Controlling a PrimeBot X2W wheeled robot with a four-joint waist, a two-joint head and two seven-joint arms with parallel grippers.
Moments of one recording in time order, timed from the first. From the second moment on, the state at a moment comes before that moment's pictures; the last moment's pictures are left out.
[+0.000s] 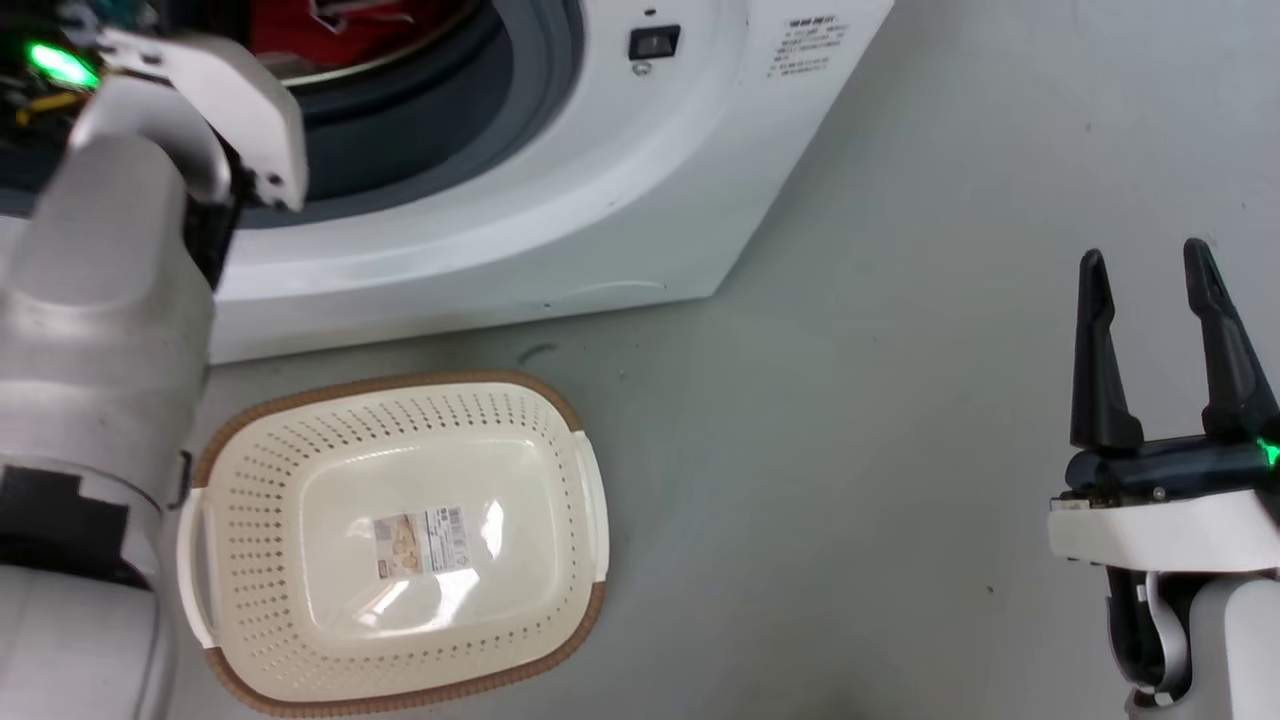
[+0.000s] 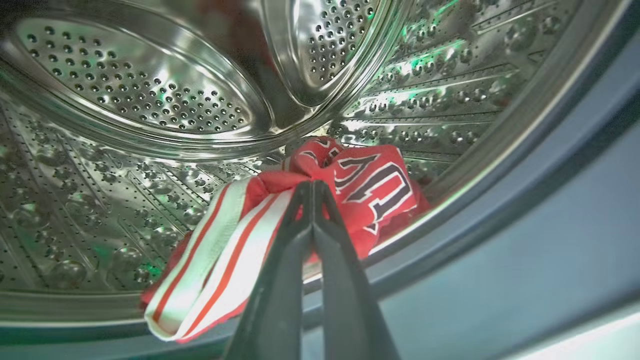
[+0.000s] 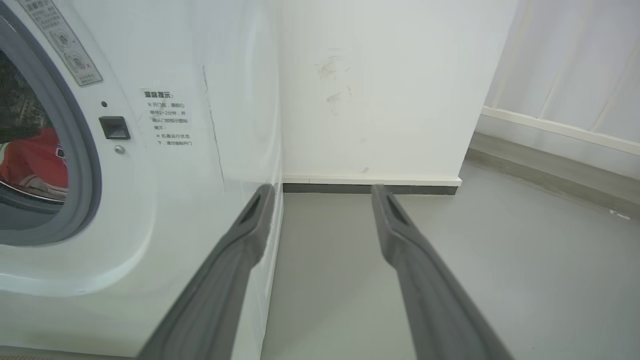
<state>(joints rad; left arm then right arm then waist) -1.25 0.34 -0.48 1.19 -0.34 -0.13 -0.22 -0.19 -0.05 -0.06 -0.10 0.08 0.13 -0.26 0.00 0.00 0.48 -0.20</state>
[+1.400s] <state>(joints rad) -0.60 0.48 -0.42 0.10 -0.34 0.04 -0.15 0.02 -0.05 -0.07 -0.06 0.03 0.13 -0.26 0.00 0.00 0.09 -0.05</state>
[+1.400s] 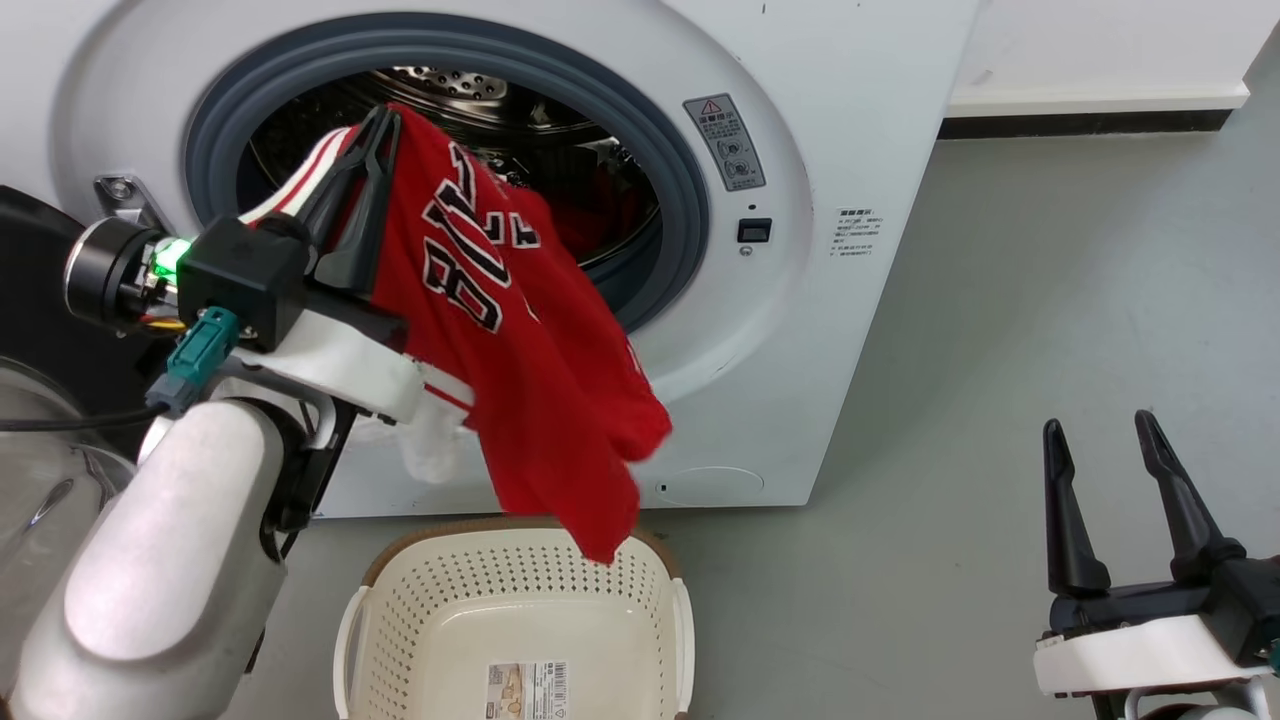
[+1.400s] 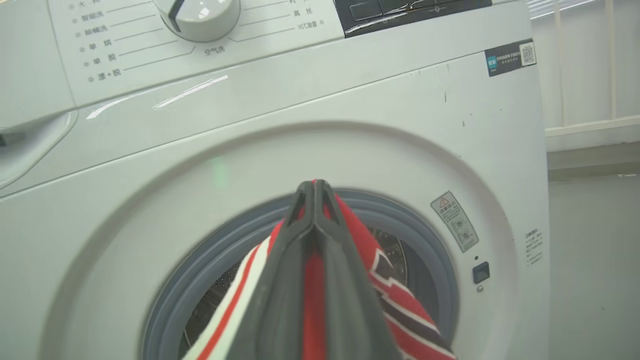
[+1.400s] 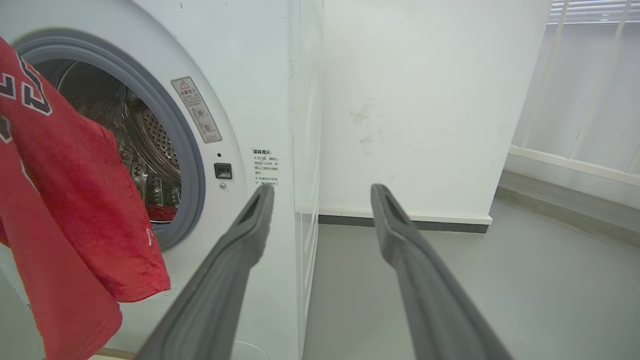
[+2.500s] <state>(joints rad) -0.26 0.47 -0.51 -0.02 -0.40 0.10 -0.12 -0.03 -0.05 -0.09 -0.07 0.02 0.13 -0.26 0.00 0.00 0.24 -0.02</state>
